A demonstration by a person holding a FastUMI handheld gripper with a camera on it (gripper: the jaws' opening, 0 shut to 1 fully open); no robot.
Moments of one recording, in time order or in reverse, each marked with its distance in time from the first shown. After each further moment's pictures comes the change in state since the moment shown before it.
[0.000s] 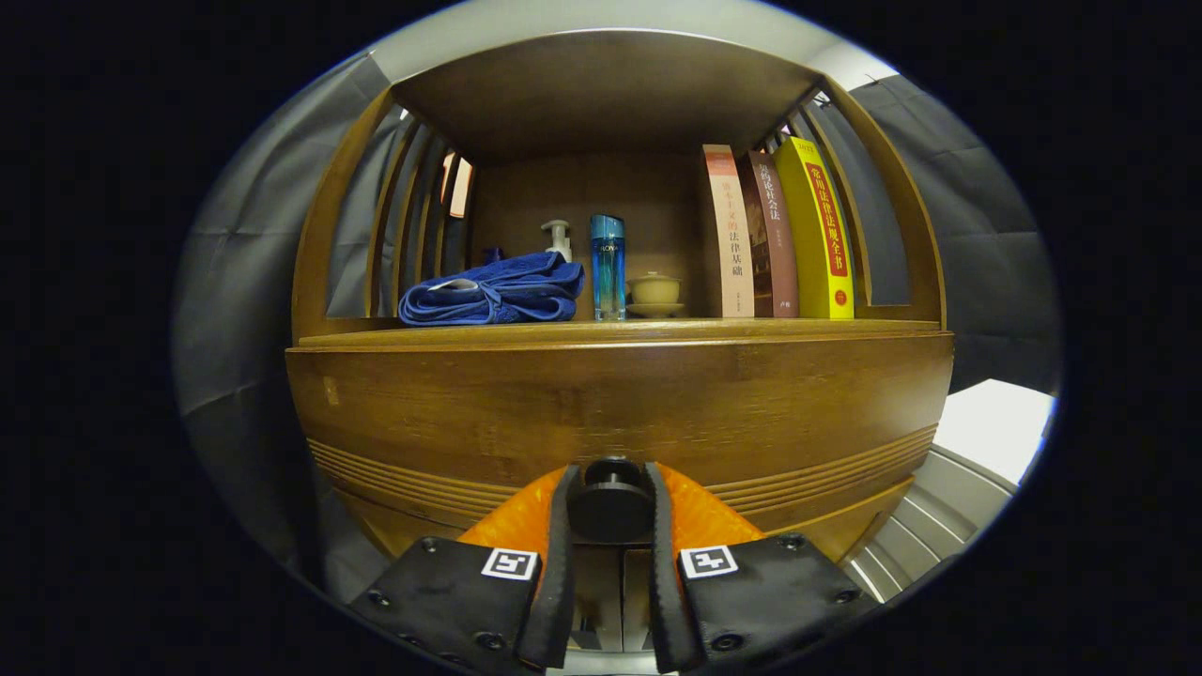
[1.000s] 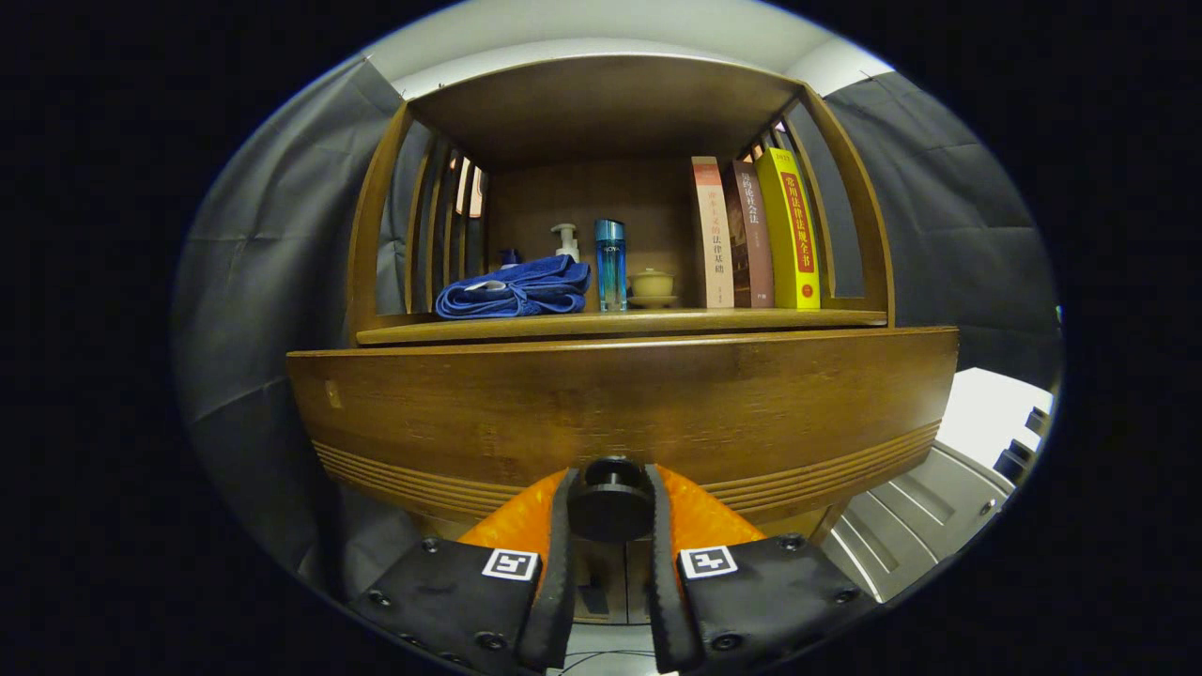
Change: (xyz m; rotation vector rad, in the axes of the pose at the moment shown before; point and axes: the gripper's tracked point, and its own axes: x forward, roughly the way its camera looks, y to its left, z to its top) arm -0.077 0.002 0.007 0.008 -0.015 0.002
